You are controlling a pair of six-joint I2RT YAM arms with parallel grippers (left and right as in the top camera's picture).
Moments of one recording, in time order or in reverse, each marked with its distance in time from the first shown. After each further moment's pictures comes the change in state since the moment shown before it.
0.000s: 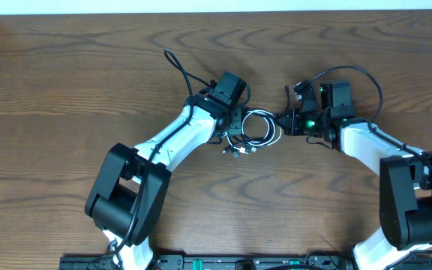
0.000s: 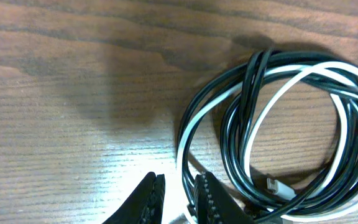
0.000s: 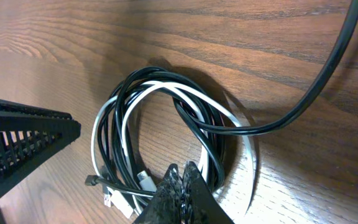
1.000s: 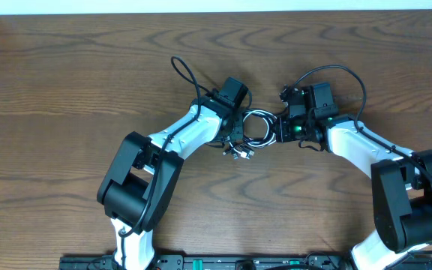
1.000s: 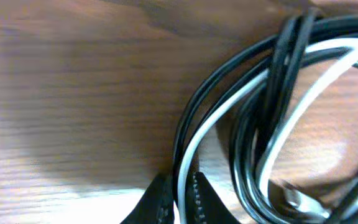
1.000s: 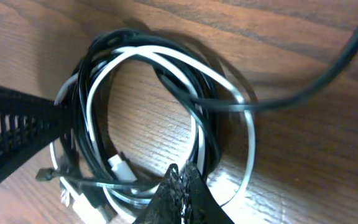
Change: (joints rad) left arm -0.006 0.096 0.000 0.015 0.080 -0.024; right arm 0.100 0.000 0.043 -0.147 0.202 -0.090
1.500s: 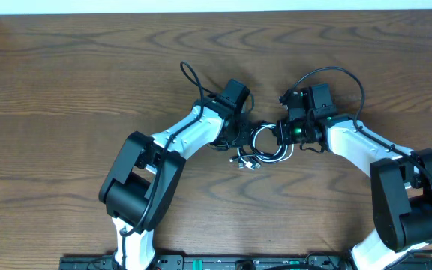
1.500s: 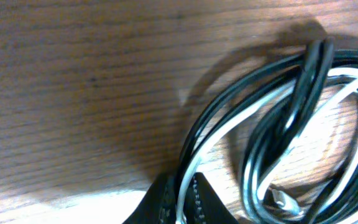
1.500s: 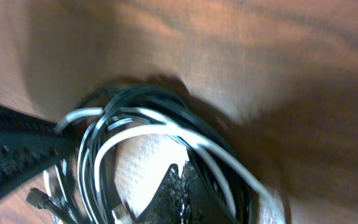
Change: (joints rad) left arm -0.005 0.008 0.002 -0.019 0.162 0.051; right arm 0.000 0.006 0.006 -0.076 0.022 -0.037
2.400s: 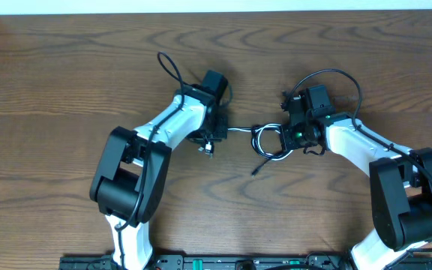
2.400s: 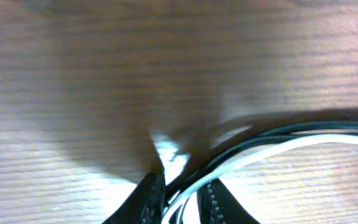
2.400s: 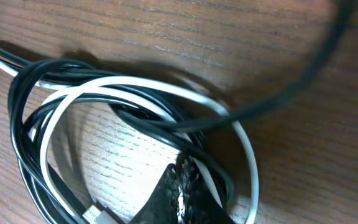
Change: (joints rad) left arm 0.129 0.004 0.042 -0.155 -0.135 0.102; right arm 0.006 0.008 0.016 -0.107 0.138 -0.055
